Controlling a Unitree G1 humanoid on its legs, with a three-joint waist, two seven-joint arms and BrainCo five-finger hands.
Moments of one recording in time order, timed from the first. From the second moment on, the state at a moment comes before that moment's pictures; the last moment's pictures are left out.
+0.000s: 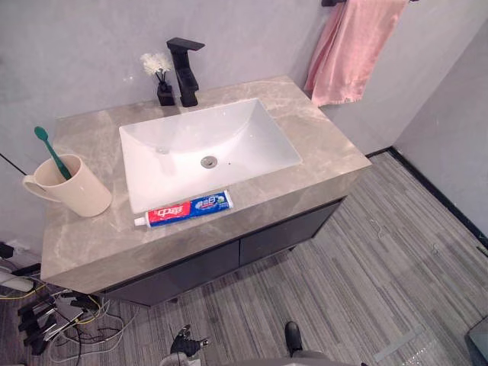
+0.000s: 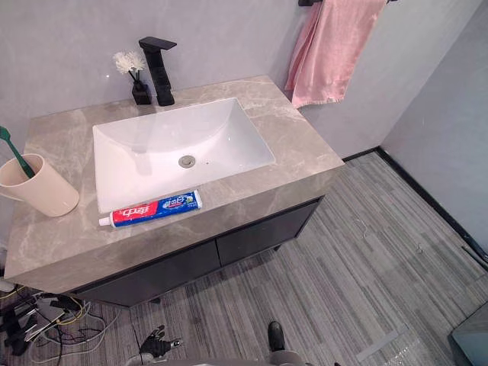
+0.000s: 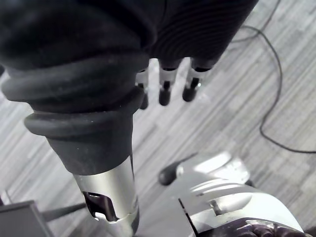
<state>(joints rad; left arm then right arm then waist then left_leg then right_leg) 0.09 0.04 0.17 1.12 -0.05 -0.13 0.05 0.20 -0.08 -0.28 1.15 0.20 -0.15 -0.06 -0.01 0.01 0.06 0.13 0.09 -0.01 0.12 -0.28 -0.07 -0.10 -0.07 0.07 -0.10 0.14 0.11</state>
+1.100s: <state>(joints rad) 0.12 -0.01 0.35 1.10 -0.15 -0.14 0.07 0.23 -0.01 -0.36 1.08 0.24 -0.15 -0.08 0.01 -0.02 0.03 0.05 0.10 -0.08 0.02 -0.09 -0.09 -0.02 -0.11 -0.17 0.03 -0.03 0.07</state>
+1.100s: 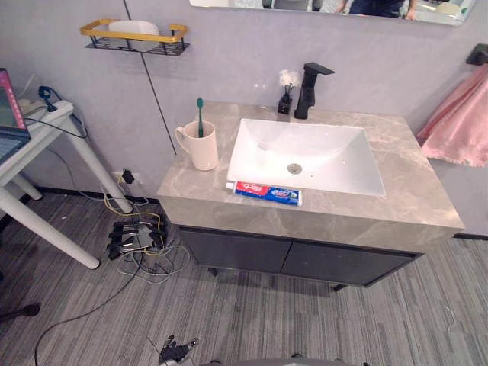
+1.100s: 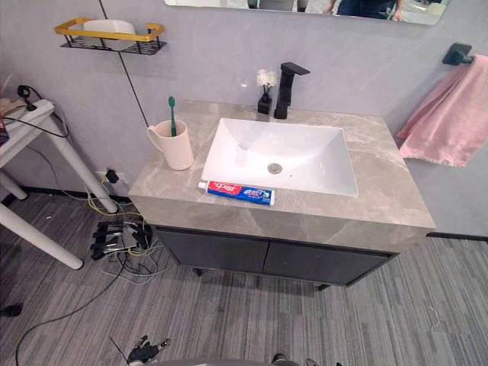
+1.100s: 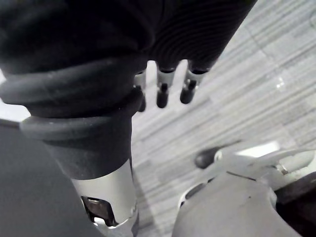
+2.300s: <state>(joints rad) 0.16 0.09 0.14 1.06 -0.10 -0.14 0.00 -0.05 -0.60 -0.25 0.08 0.20 -0.26 0.05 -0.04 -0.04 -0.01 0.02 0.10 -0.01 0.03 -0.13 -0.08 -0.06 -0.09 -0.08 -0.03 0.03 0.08</state>
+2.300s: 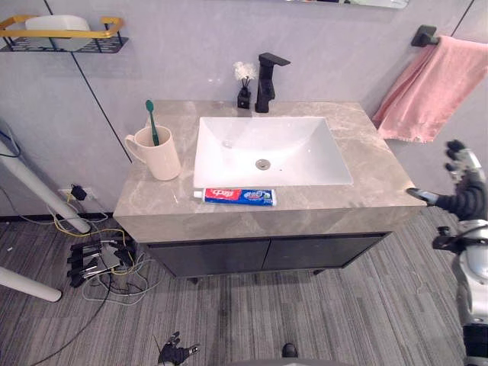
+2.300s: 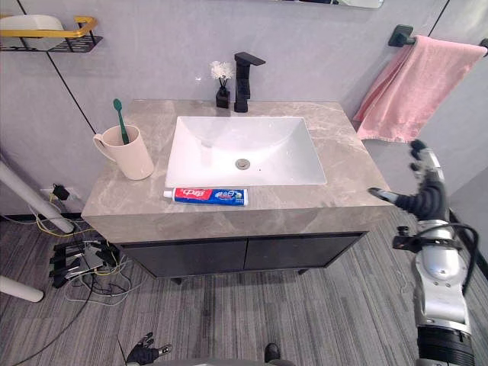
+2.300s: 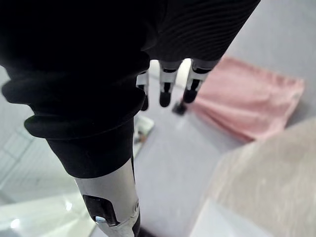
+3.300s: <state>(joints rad) 0.13 0.08 0.07 0.99 -0.11 -0.16 0.00 -0.43 -0.68 0.34 0.27 0.19 -0.26 0.14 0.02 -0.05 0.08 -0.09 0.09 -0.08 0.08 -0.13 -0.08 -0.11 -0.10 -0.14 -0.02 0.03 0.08</state>
